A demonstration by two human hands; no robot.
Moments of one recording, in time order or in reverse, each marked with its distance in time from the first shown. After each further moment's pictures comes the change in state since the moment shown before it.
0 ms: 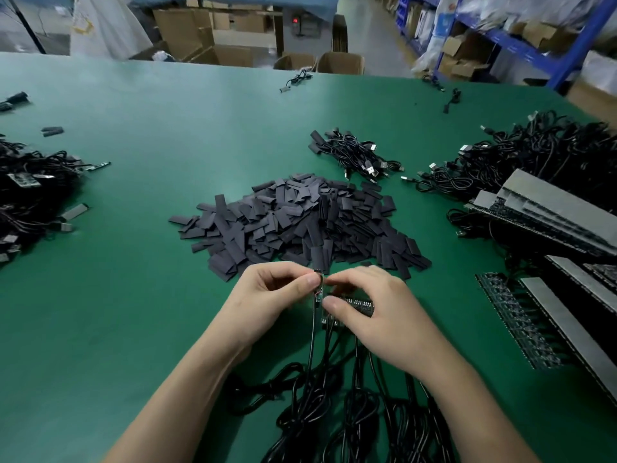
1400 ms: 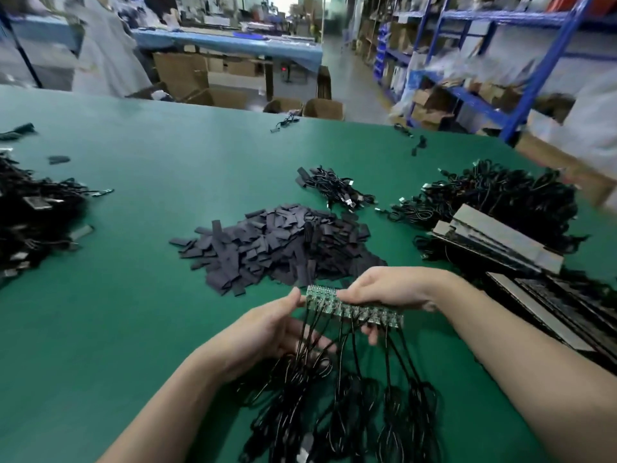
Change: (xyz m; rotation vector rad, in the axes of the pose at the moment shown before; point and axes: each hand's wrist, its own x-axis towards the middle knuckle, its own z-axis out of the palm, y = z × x) left_hand -0.016 0.005 0.014 -0.111 -0.341 -0.401; right_hand 0.038 -0.002 -0.084 0.129 -0.719 0.365
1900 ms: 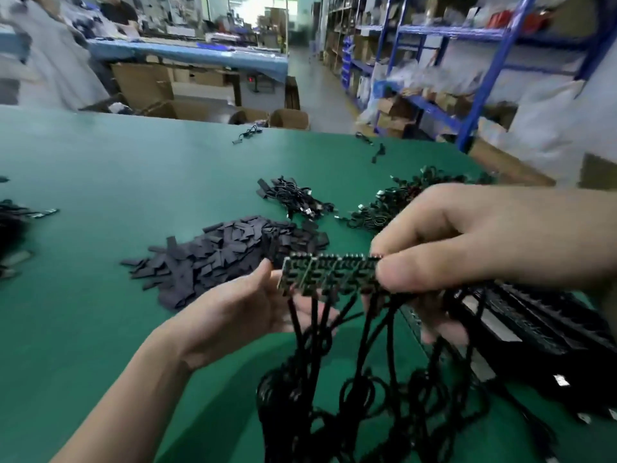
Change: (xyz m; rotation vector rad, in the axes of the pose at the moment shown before) left_hand 0.084 0.007 -0.017 -0.417 -0.020 -0.020; right_hand -0.188 -0.083 -0.027 -0.158 -0.012 -0.389
